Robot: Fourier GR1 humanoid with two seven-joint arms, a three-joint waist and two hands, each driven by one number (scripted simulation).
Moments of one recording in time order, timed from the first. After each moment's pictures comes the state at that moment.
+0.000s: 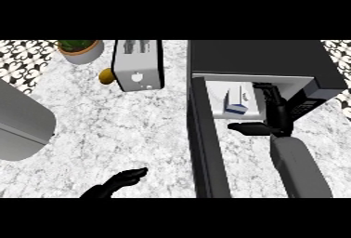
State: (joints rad) left arm 0.37 0.15 -0.45 -2.05 -0.06 -0.10 -0.17; right arm -0.46 -0.14 -0.12 -0.82 0.01 -0.01 -0.90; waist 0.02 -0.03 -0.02
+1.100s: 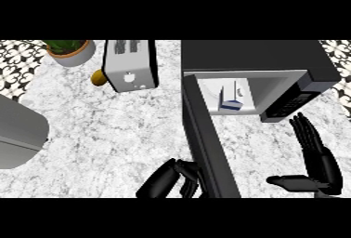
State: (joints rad) left arm -0.05 0.01 -0.65 -1.49 -0.19 -0.05 -0.10; right arm 0.01 -0.26 -0.10 -1.20 -0.08 0.20 -0.71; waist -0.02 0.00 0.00
